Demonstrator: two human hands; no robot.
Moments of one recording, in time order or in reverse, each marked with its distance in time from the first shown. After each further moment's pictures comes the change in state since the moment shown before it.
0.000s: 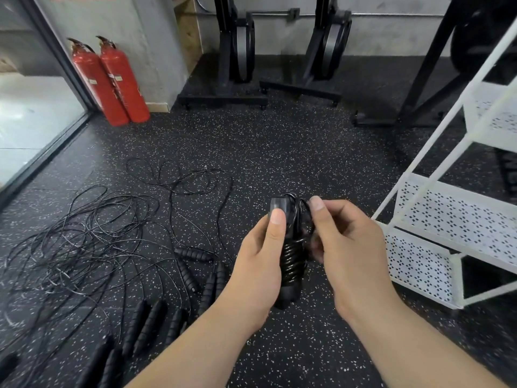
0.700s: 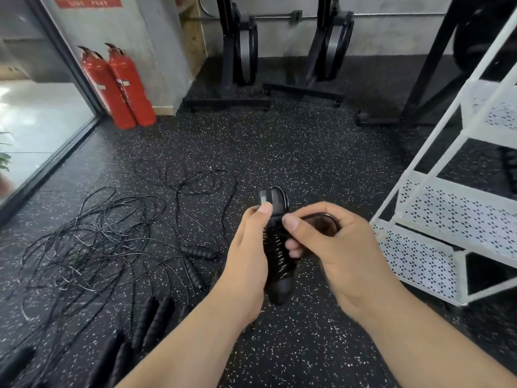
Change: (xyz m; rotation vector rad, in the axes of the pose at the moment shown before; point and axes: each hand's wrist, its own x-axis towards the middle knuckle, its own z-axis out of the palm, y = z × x) left_hand -0.006 0.008 -0.008 -0.223 0.104 -0.146; right_hand -0.017 -0.021 -0.005 0.183 -0.292 0.095
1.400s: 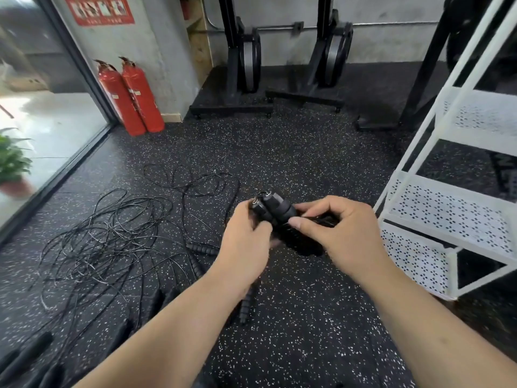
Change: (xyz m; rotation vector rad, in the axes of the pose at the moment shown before) left_hand -0.019 0.006 0.007 0.525 0.144 0.146; right_hand 0.001 0.005 -0.053 -0.503 0.011 -0.291
